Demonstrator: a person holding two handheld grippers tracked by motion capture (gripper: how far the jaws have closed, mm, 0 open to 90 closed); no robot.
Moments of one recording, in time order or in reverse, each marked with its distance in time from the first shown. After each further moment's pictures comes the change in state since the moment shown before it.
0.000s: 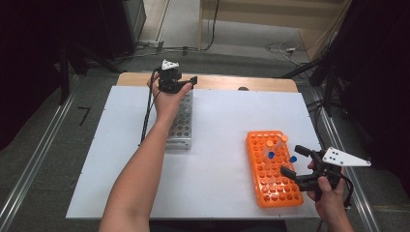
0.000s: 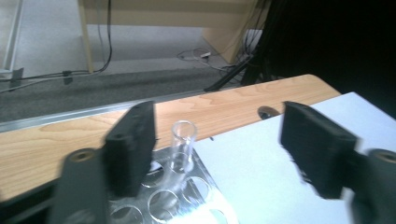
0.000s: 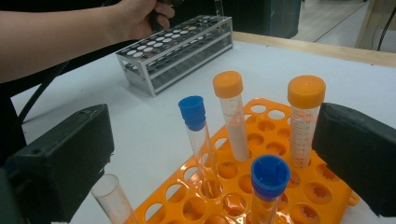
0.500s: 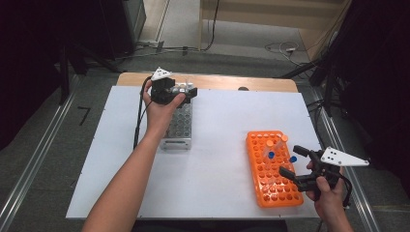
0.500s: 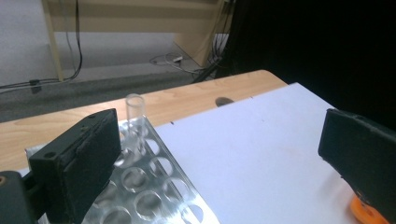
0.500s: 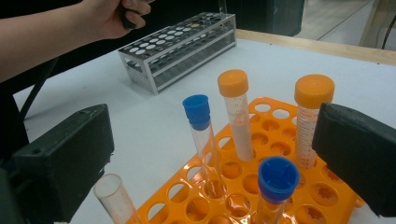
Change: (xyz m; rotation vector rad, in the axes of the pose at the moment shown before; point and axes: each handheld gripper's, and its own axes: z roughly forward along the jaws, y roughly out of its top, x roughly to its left) left arm -0.024 -0.015 -0.058 -0.014 -0.121 0.031; right arm 0.002 0.000 0.003 0.011 0.010 -0.005
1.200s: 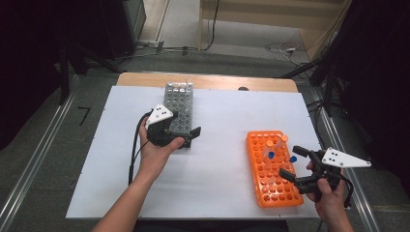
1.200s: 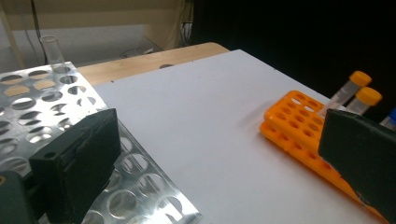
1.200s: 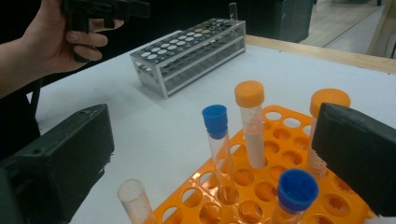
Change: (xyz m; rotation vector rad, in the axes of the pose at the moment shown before) left arm -0.074 -0.058 -0.076 0.017 -0.095 0.091; right arm 0.008 0.006 -0.004 -0.012 0.032 -0.021
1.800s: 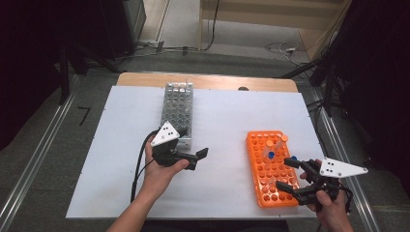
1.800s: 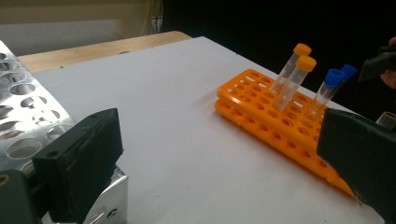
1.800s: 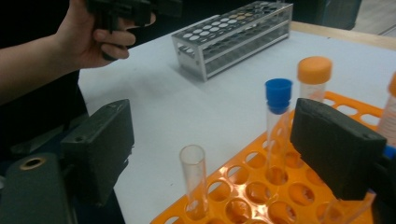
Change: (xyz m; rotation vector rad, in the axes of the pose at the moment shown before) left arm -0.031 -0.024 -0.005 0.013 -0.105 0.012; right arm 0.015 -0.012 -0.003 0.057 0.138 -0.035
